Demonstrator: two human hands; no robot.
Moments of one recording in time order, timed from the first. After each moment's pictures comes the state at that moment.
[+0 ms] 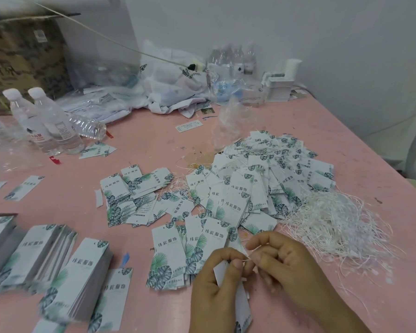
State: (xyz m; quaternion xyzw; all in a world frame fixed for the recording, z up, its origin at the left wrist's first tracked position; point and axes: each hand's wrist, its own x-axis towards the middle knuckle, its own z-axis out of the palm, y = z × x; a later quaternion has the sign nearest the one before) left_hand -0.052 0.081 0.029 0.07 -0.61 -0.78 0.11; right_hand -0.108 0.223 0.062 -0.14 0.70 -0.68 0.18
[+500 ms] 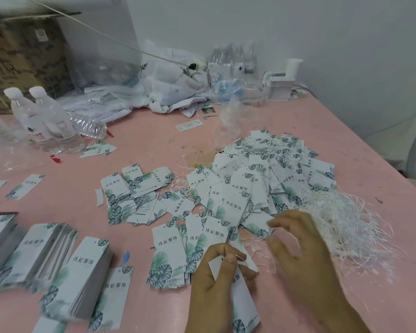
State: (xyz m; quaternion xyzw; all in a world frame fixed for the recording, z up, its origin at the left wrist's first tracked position) left_hand -0.056 0.077 0.032 0.08 -0.59 -0.80 0.08; right_hand -0.112 0.232 0.055 -0.12 0.86 -0.49 -0.10
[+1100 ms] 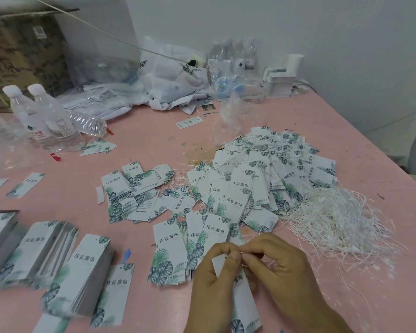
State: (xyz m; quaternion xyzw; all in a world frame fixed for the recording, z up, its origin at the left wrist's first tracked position) left_hand -0.057 0.074 0.029 0.10 -0.58 -0.80 0.05; right_hand -0.099 0.206 0.040 -0.25 0.80 -0.54 -0.09
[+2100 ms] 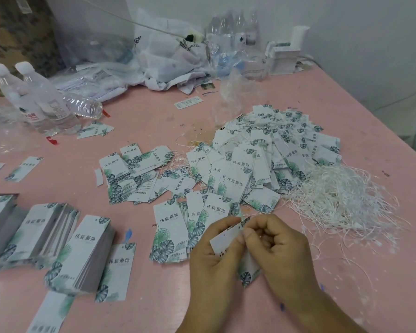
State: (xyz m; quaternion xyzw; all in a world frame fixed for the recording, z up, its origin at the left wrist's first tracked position) left_hand -0.051 0.078 0.023 0.09 -0.60 -0.79 0.12; right_hand -0.084 0.191 0.040 -0.13 0.79 -0.59 -0.10
